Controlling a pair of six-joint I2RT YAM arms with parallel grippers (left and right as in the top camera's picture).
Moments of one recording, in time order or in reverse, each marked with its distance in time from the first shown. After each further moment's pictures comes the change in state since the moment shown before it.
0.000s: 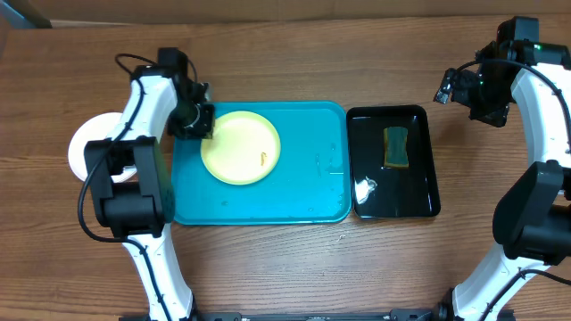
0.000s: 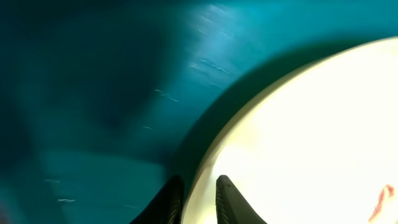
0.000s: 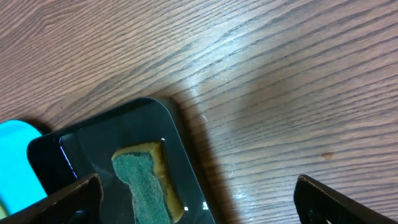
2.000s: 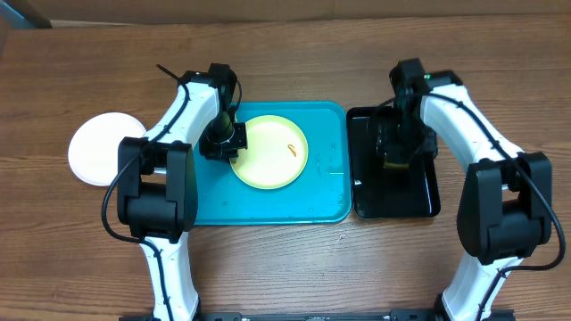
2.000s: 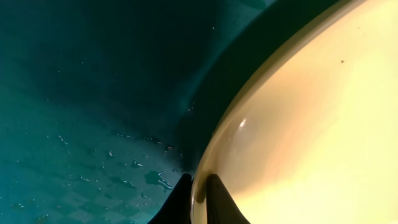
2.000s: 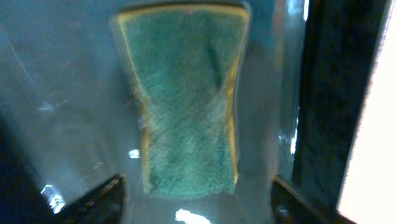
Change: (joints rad) left arm -0.175 -0.016 -0.074 -0.108 -0.107 -0.348; right arm 0.360 0.000 -0.307 0.050 0.243 0.083
